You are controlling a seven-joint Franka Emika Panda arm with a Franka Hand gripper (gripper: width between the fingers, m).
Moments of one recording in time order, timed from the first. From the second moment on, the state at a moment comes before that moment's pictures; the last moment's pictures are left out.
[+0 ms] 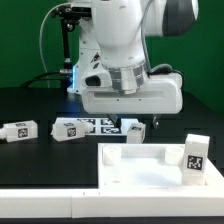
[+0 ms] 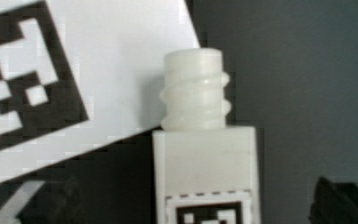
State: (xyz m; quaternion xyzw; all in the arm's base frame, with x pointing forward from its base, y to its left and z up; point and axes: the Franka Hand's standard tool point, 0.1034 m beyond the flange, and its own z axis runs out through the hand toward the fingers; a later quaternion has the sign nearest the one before) arm 0.402 0.063 0.029 -0.96 0.16 0.20 0.10
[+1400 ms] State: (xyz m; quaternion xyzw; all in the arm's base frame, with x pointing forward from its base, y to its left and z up) arm 0.434 0.053 0.027 -0.88 0.15 0.44 0.11
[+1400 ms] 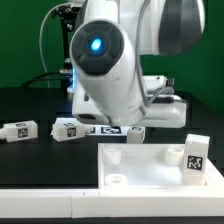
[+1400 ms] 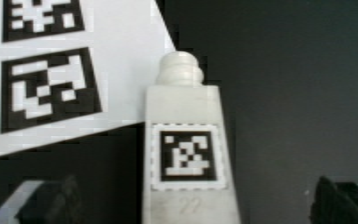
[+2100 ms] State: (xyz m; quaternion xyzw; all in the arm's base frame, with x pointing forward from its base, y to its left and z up) arm 0.432 0.067 0.015 -0.87 0.14 0.45 0.12
